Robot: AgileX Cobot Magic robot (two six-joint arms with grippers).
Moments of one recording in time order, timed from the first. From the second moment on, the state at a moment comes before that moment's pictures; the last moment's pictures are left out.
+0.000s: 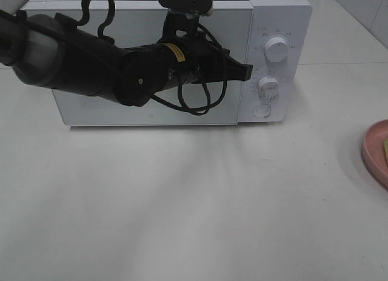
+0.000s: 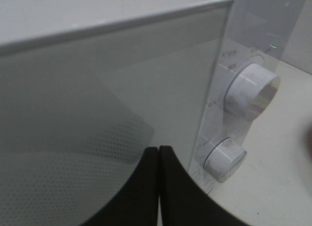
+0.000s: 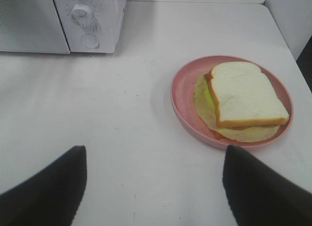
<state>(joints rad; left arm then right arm) -0.74 2.07 -1.29 -0.18 -0.40 0.05 0.10 0.00 -0.51 -0.09 1.05 0.08</state>
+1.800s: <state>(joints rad) -0.78 1.63 -0.84 -0.19 -0.10 0.05 0.10 0.00 -0.51 -0.08 1.05 0.08</state>
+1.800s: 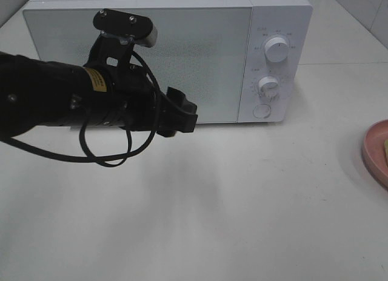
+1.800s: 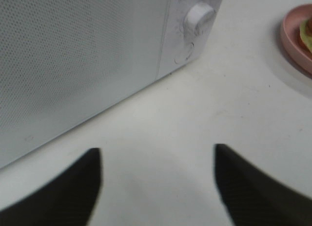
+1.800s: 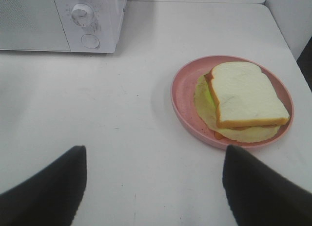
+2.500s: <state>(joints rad) -0.62 1.35 -0.84 -0.10 0.61 -0.01 0.10 0.00 -0.51 -0.08 1.05 0.08</state>
